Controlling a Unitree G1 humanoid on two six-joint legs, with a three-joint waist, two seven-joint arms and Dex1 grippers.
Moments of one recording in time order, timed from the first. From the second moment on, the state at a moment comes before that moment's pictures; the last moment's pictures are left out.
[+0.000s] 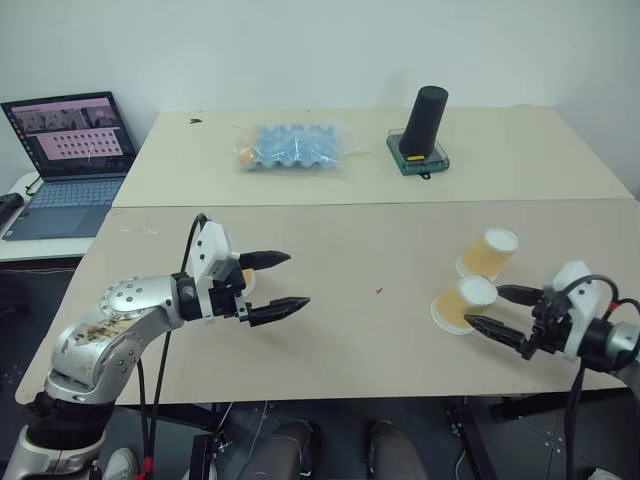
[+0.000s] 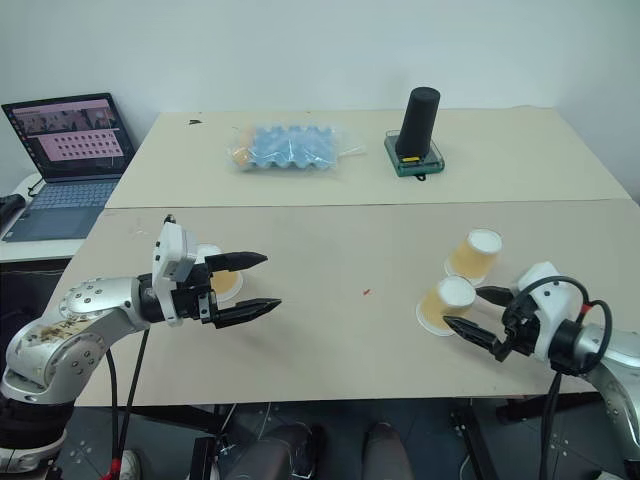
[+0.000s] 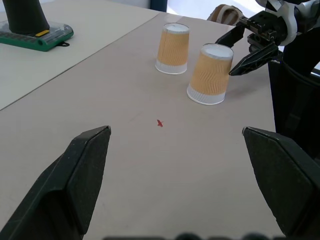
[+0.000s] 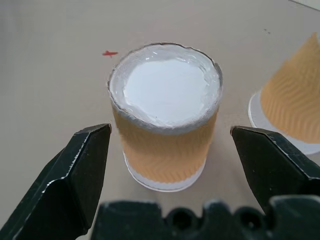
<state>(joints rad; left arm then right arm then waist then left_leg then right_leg) -0.26 0.73 0.04 -0.44 -0.71 0.60 -0.87 0.09 -0.89 -0.35 -0.28 0.52 0.49 0.89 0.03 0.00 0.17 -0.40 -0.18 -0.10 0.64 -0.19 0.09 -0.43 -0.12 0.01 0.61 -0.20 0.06</state>
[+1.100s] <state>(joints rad) -0.24 0.74 0.07 -0.47 -0.71 0.65 -0.83 -0.07 -0.85 -0.26 -0.25 0.48 0.50 0.85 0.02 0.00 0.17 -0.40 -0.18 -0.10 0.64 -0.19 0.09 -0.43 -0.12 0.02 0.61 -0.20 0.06</state>
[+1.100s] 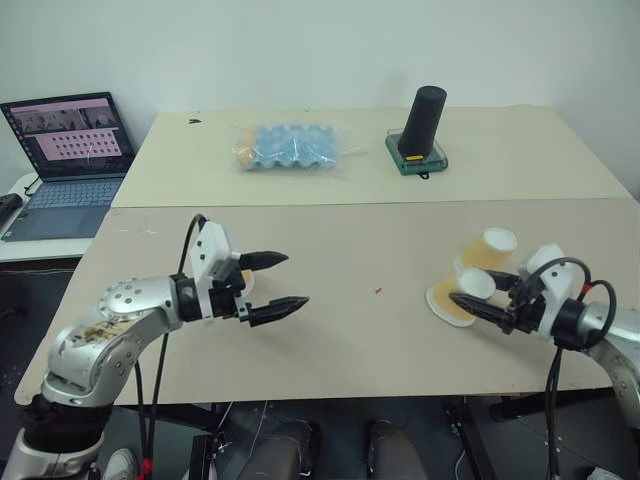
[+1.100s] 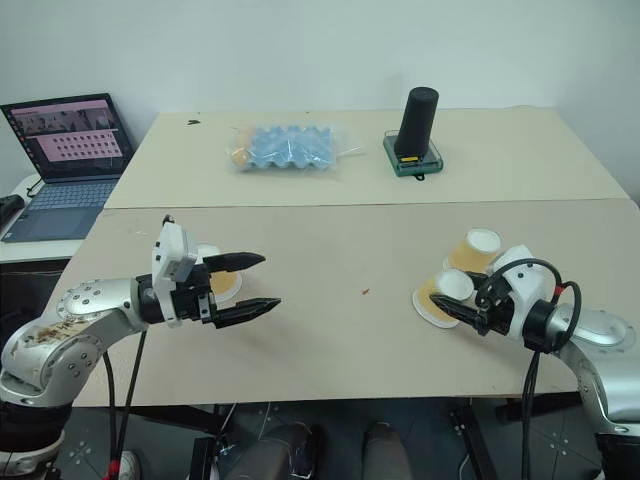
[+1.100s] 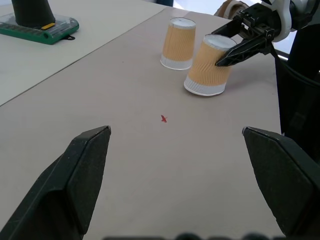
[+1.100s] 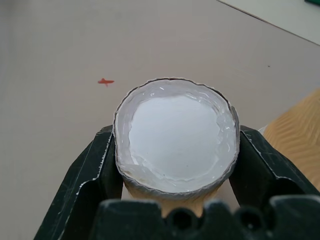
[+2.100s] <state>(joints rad) -0.12 0.77 0.16 -0.62 -0.79 0.73 -0.74 -0.80 -0.38 0.30 0.34 0.23 0.33 1.06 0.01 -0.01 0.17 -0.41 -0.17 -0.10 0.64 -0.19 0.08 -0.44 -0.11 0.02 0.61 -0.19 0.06</state>
